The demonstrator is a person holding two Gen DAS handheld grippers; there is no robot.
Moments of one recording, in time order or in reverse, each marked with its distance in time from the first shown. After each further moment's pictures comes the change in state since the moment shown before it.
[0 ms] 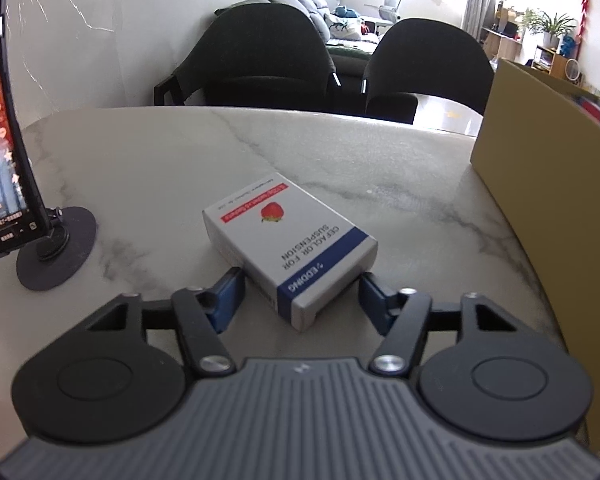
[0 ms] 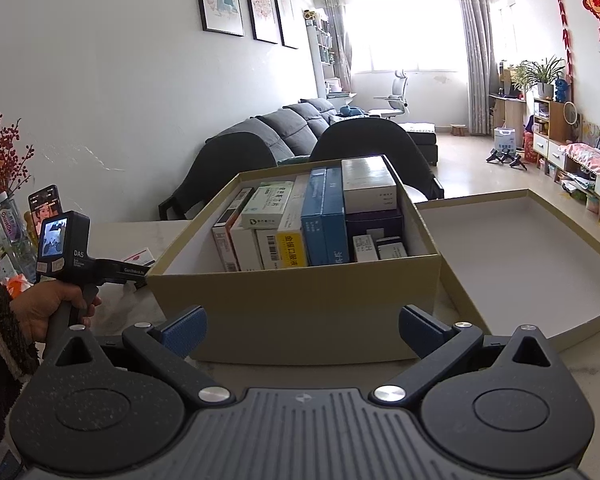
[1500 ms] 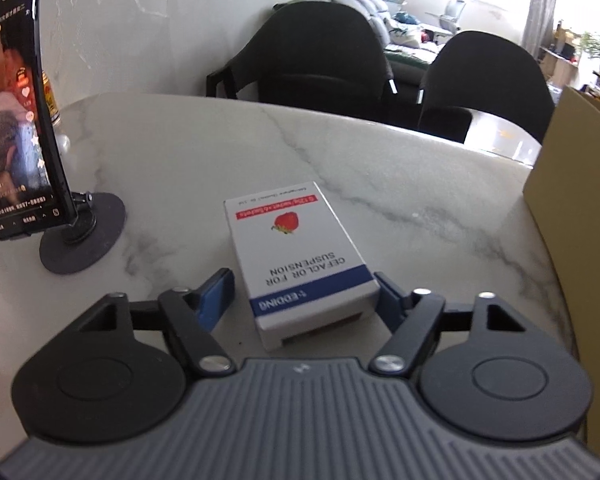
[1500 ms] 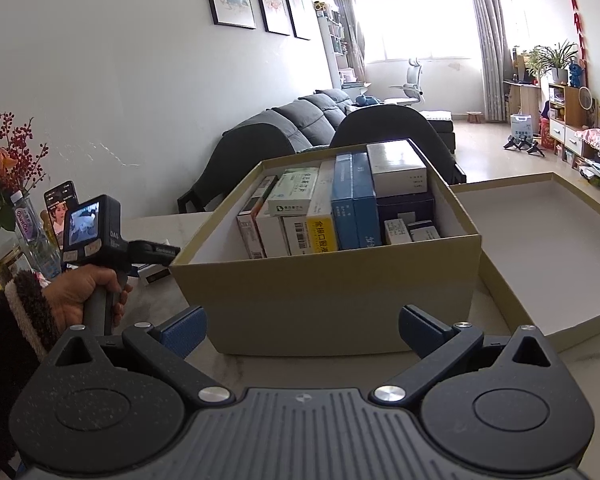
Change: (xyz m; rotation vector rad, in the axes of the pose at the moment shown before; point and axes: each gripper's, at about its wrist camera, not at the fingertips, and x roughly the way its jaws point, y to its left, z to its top) left arm 0.016 -0.001 0.012 -0.118 -0.001 0.139; right arm 0.014 0.014 -0.005 0.023 0.026 0.065
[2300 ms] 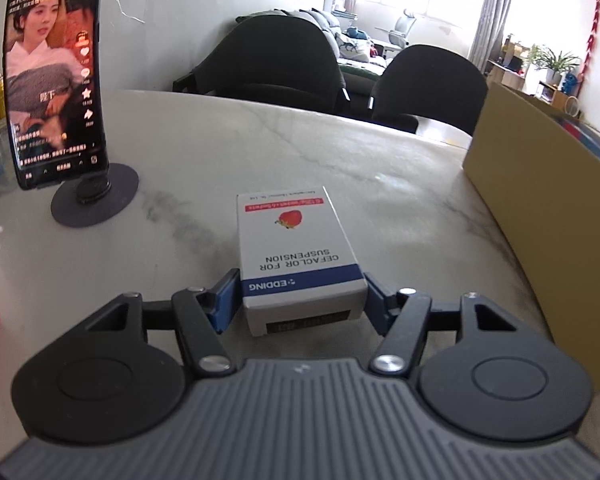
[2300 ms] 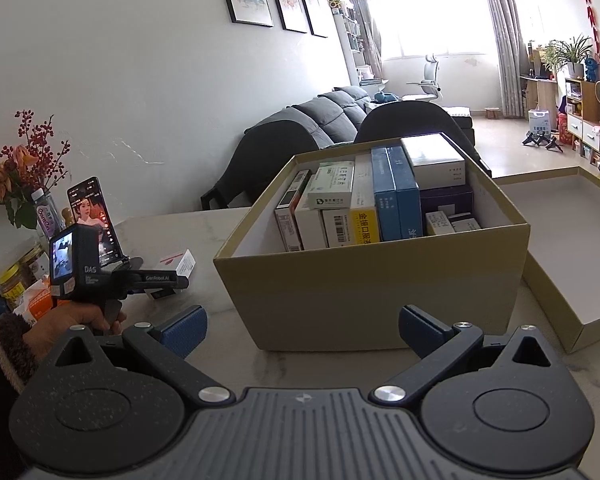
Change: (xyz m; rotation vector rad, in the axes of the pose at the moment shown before) left arm -0.051 0.033 -0.048 0.015 -0.039 -0.178; right arm 0.006 0.023 -0.006 0.009 0.011 0.058
